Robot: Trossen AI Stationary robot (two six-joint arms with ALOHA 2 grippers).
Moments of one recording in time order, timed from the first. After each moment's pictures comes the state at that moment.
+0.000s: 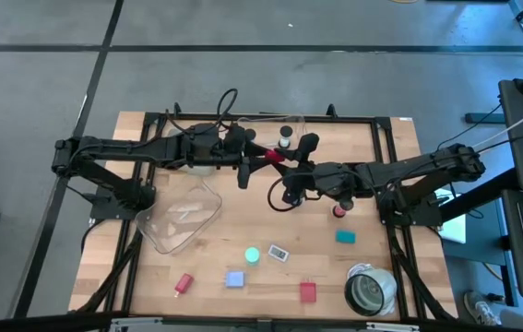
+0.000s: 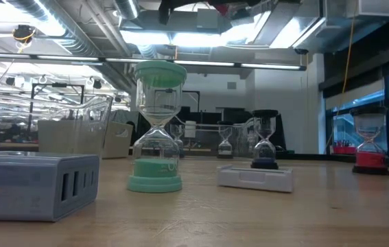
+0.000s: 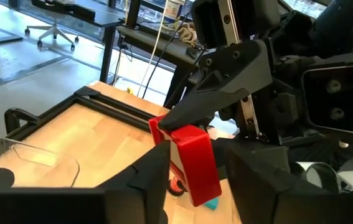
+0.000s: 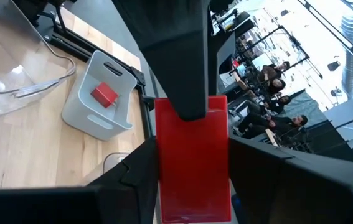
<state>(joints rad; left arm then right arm) 0.10 1.35 1.14 0.05 -0.04 -0.36 0.22 1.44 1.21 -0.08 0.77 -0.64</state>
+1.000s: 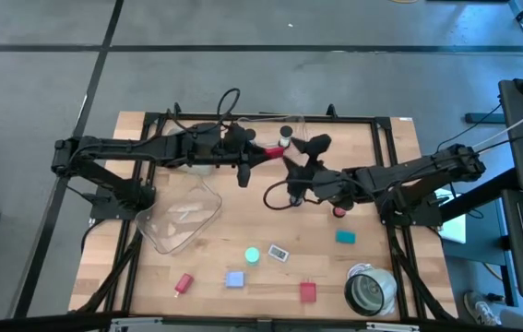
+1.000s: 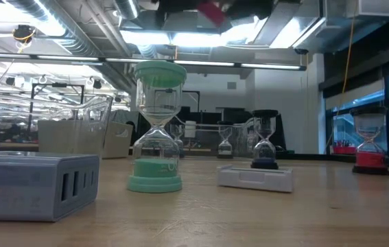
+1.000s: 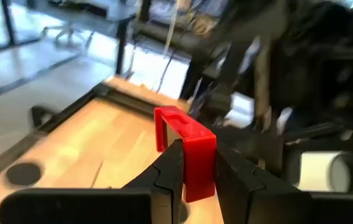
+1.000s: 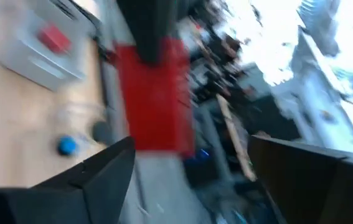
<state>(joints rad) 0.11 1.35 1.14 -0.03 -0.07 -0.32 0.26 1.44 1.21 -0.16 1.10 -0.71</state>
